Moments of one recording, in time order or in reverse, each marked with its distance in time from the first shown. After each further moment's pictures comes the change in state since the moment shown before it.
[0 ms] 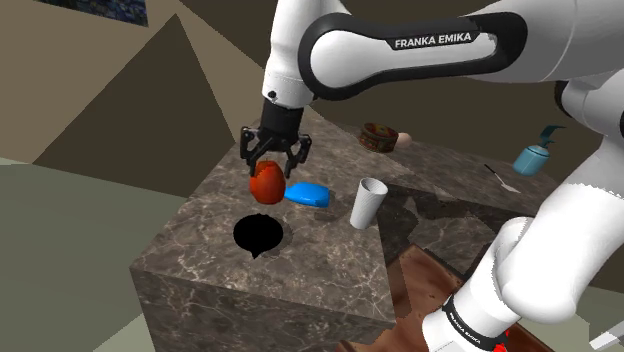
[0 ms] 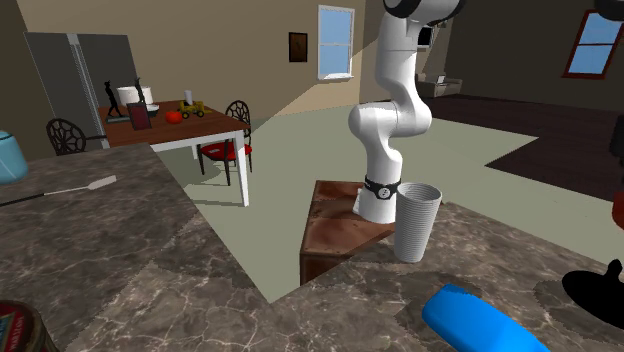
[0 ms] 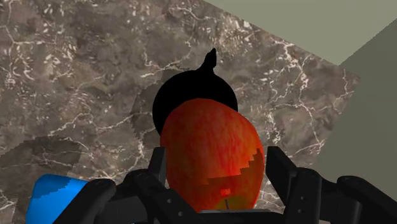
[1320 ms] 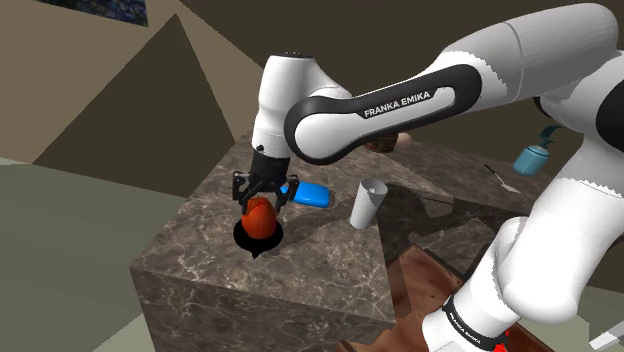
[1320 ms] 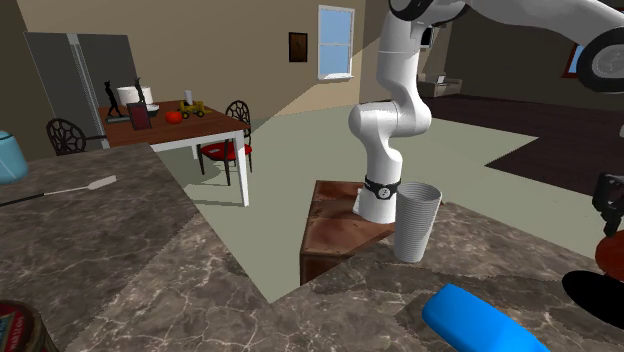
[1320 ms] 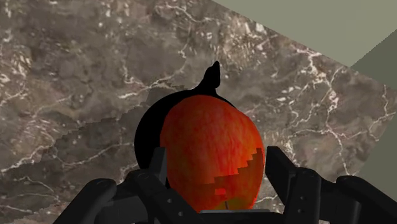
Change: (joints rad) arm 0.021 0.083 0.022 -0.157 -0.031 0.235 0.051
